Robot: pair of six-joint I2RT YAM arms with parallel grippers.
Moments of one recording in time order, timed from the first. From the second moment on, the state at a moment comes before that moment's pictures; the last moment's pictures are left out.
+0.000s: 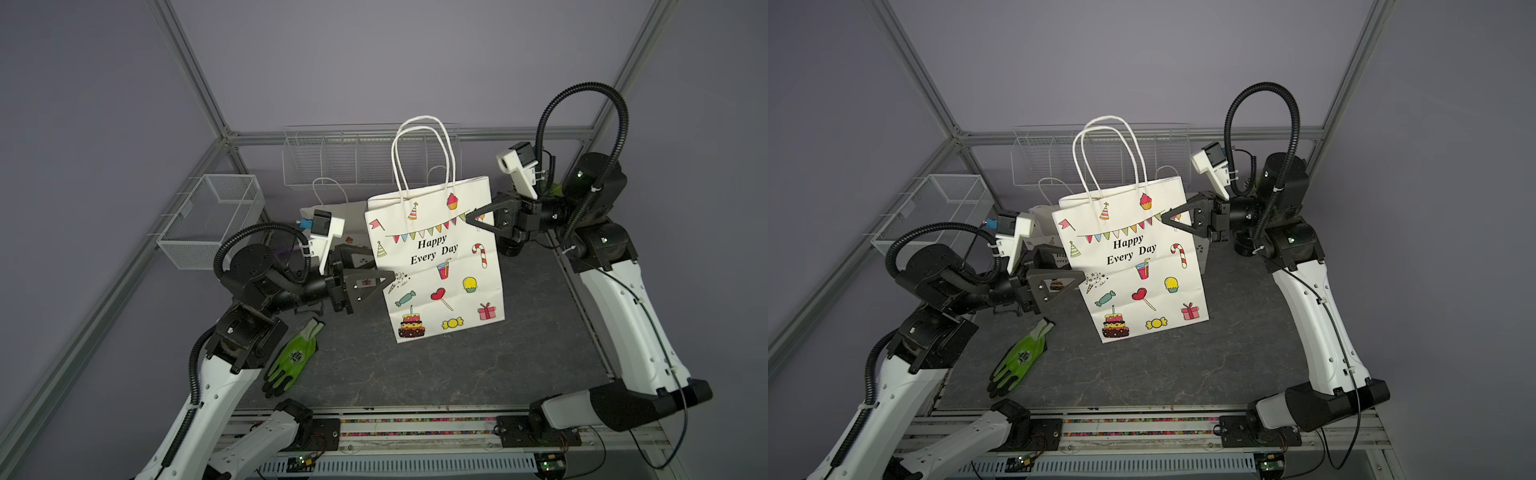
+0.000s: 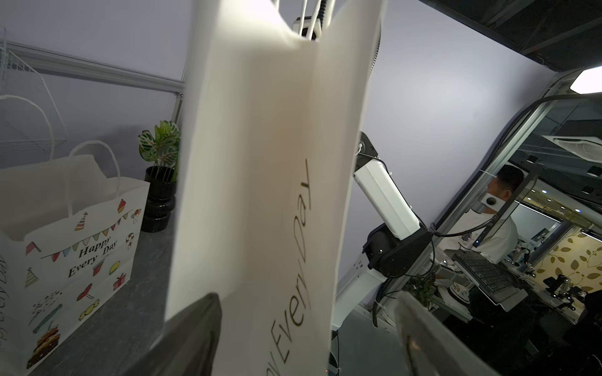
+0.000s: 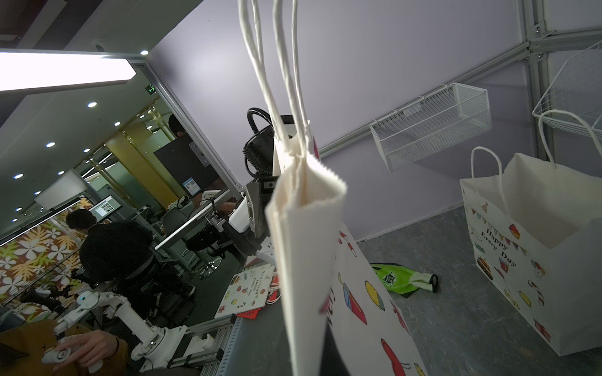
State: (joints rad) left arm -0.55 0.95 1.30 -0.24 0.85 -0.55; right arm 0.30 1.44 1.89 -0.41 -1.39 0.55
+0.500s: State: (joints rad) left arm -0.60 1.04 1.34 -0.26 0.75 -0.52; right arm 0.33 1.44 1.90 -0.69 -1.25 0.32
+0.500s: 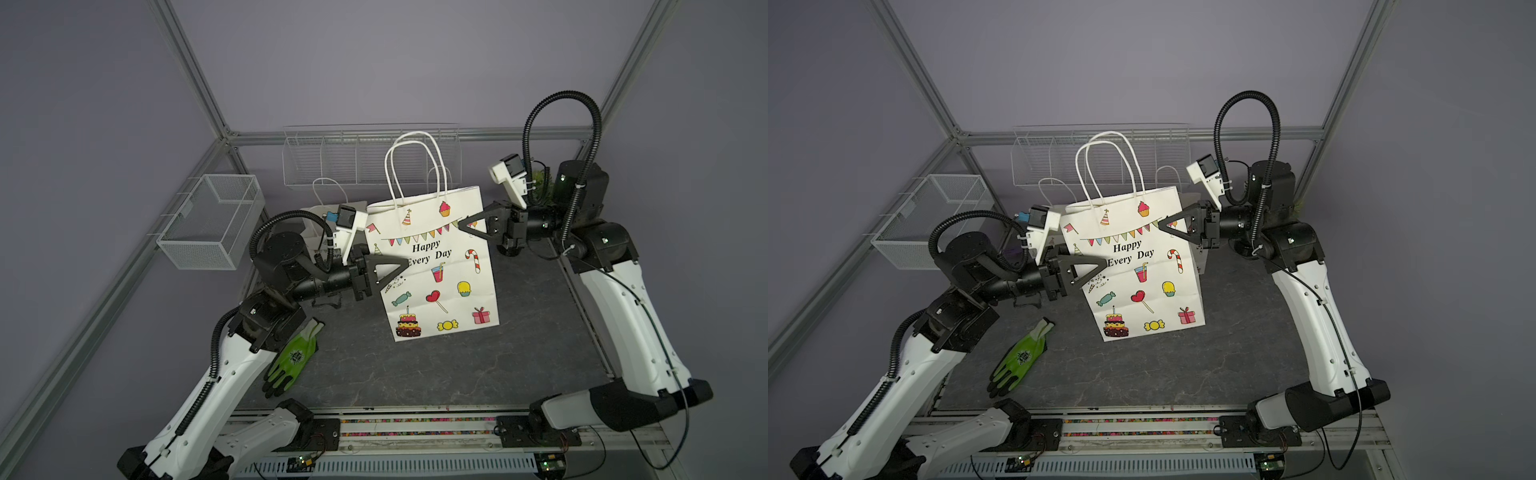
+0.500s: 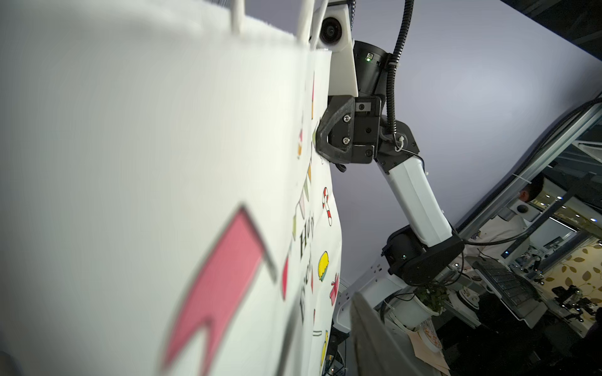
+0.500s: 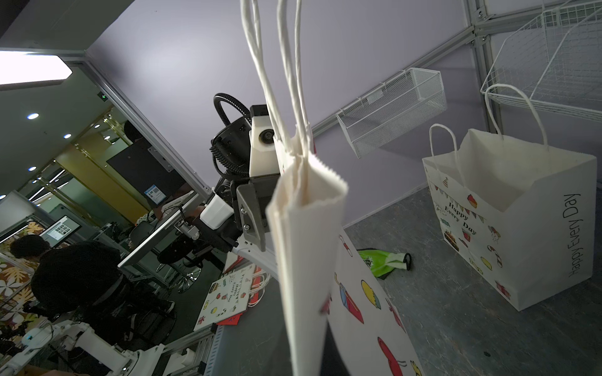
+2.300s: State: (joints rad) left arm -0.40 0.90 1.39 -0.41 0.51 -0.31; right arm 0.26 1.40 1.87 -0.16 -1.50 0.71
